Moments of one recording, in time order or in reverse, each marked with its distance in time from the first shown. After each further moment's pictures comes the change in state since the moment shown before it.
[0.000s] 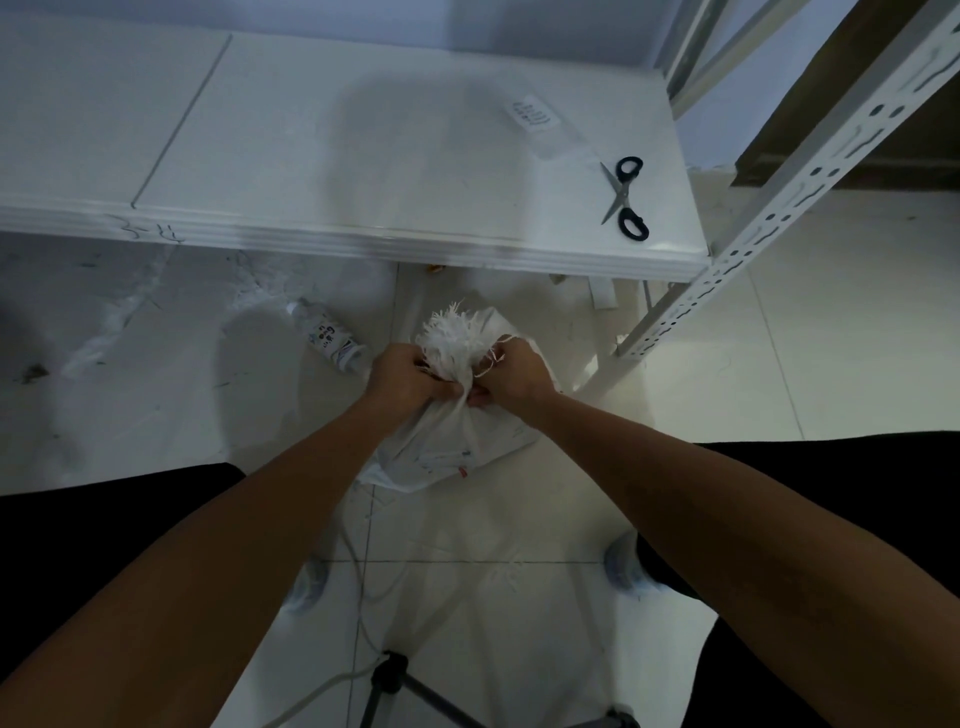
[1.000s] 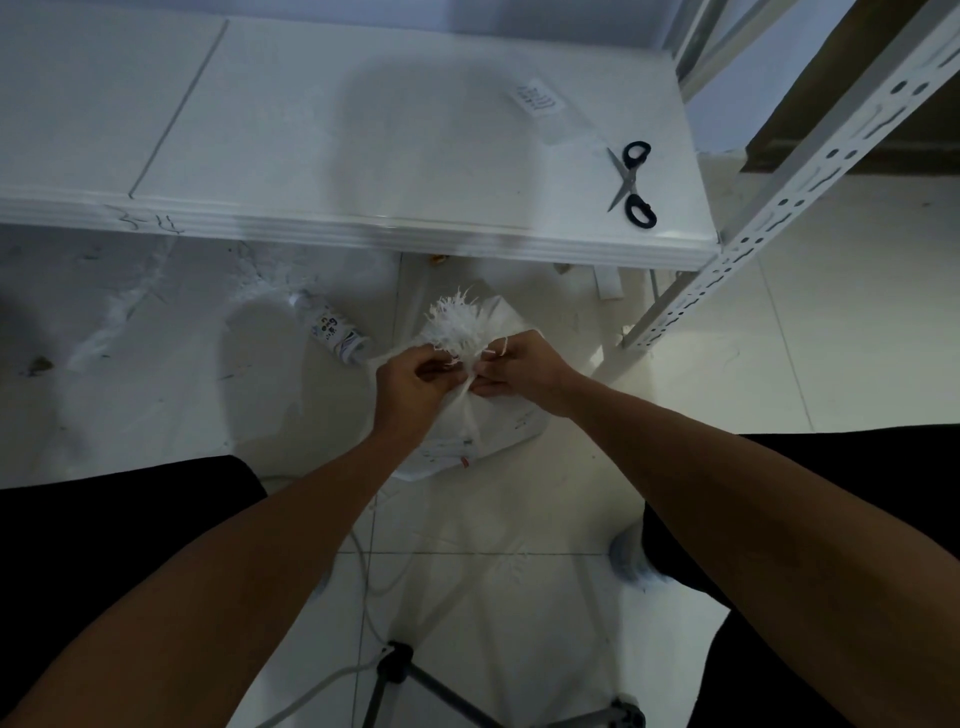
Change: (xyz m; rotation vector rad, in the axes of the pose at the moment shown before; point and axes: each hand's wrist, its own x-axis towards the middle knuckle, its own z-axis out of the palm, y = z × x) left_hand -0.019 -0.014 0.026 -0.151 0.217 0.237; right_hand -0.005 -0.001 -0.020 0.242 -0.244 -0.008
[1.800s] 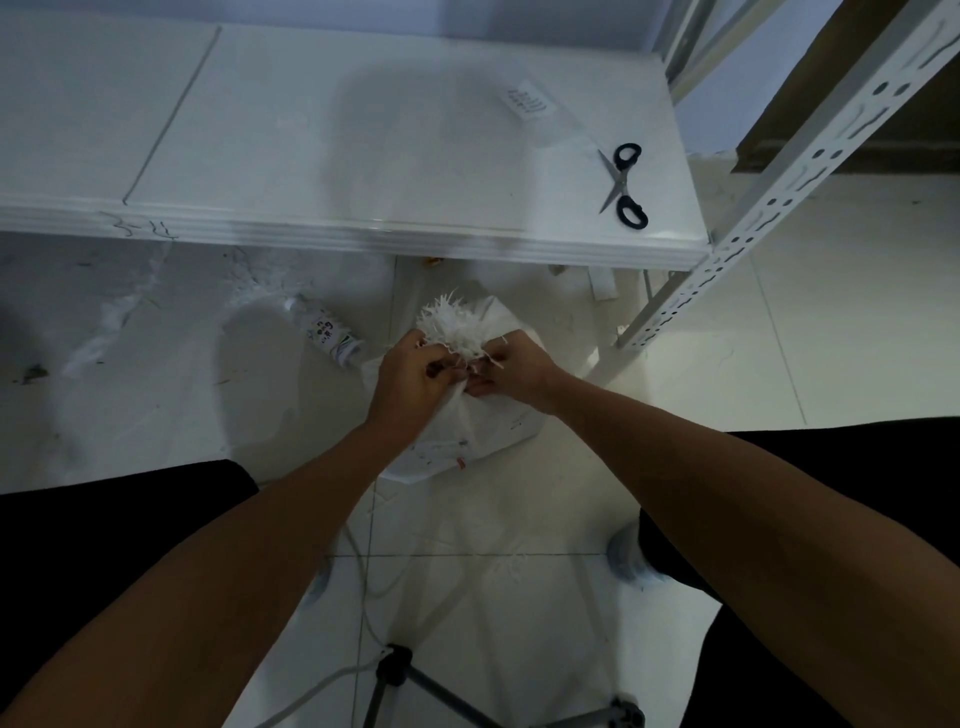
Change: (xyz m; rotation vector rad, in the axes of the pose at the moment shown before) left_hand 0.013 0.008 -0.004 0.382 -0.111 0.304; right_hand 0.003 -0.002 0.006 -0.235 0.047 -0.049
